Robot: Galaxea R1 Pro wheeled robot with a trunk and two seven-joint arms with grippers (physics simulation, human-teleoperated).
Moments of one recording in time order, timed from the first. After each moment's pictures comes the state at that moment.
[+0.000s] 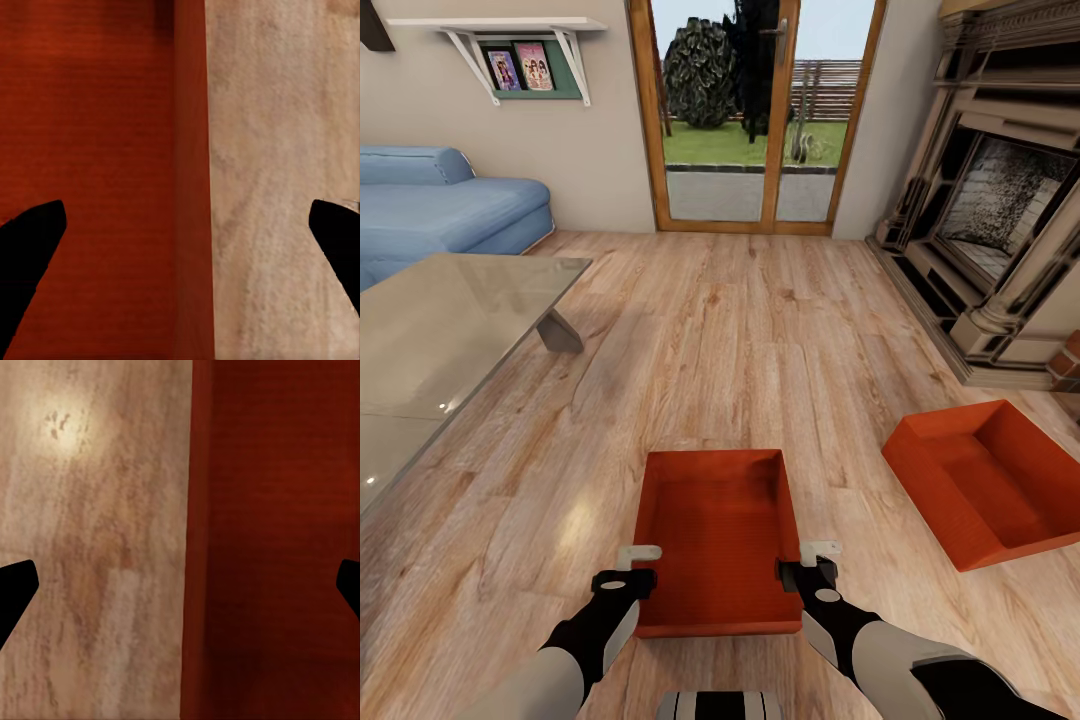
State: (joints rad) left arm -0.64 -0.13 -0.01 -0.37 -0.02 0.16 0.27; right arm -0.78 0.13 0.06 0.00 0.02 -0.24 -0.19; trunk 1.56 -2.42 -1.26
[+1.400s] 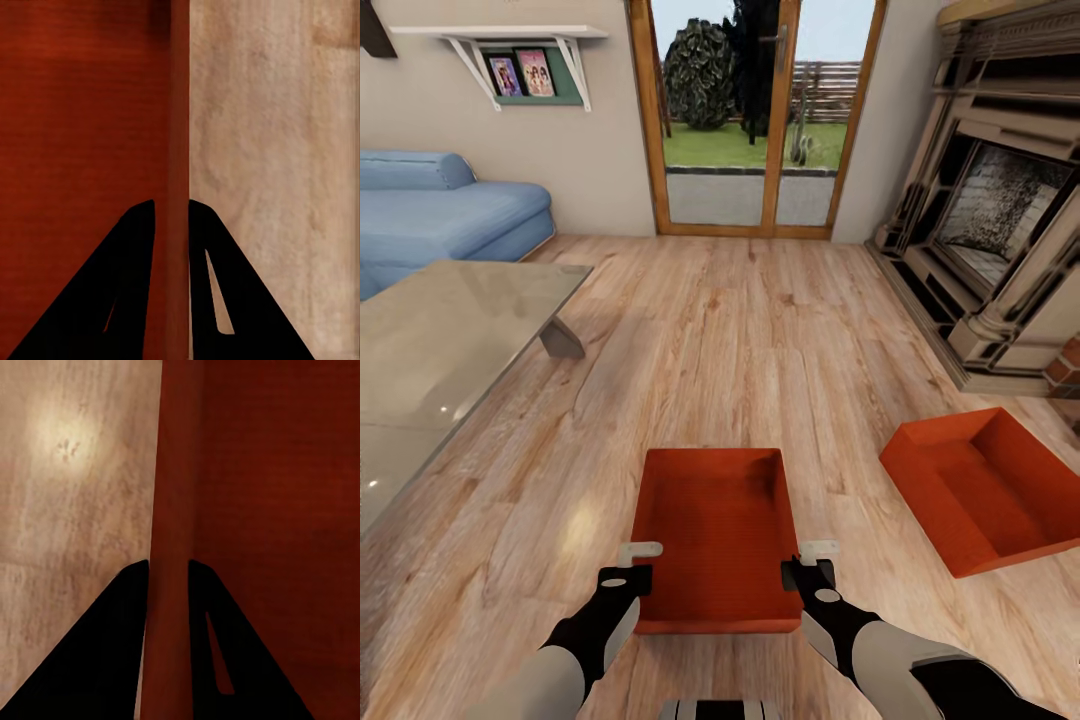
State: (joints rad) left arm -0.63 -0.14 -0.01 -0.38 -0.01 0.15 0.27; right arm -0.78 0.13 0.07 0.01 0.02 -0.25 -0.19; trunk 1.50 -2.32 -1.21
